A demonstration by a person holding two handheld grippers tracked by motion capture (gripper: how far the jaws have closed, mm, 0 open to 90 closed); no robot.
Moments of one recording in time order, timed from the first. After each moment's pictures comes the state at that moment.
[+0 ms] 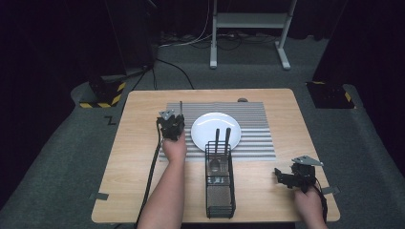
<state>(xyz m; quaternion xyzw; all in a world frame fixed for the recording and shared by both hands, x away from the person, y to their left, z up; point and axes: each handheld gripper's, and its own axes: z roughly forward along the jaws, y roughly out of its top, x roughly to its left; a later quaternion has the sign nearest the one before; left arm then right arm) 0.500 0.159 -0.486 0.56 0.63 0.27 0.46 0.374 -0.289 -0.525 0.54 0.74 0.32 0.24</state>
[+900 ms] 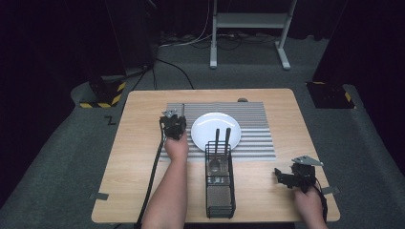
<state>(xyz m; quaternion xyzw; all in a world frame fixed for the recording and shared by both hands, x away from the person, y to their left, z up) 0.516 0.153 -0.500 0.58 0.65 0.25 0.43 0.374 -0.289 -0.525 0.54 0.74 0.32 0.24</state>
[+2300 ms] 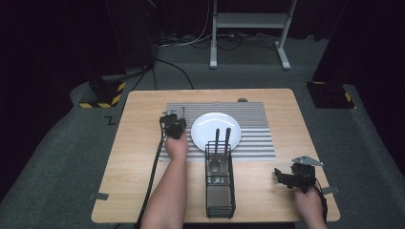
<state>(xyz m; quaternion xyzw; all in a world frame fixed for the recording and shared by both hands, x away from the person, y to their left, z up) 0.528 0.158 -0.509 0.57 0.68 0.21 0.41 0.373 -0.289 -0.525 0.54 0.74 0.32 0.24</state>
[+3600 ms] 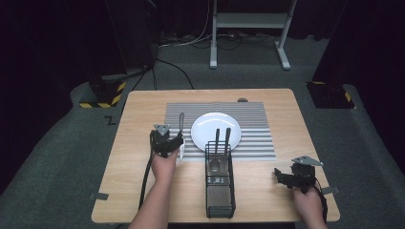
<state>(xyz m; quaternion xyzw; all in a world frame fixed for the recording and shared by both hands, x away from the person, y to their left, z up) 0.438 0.181 -0.496 0.64 0.59 0.31 0.38 0.373 -0.289 -0.525 0.54 0.74 0.32 0.24</state>
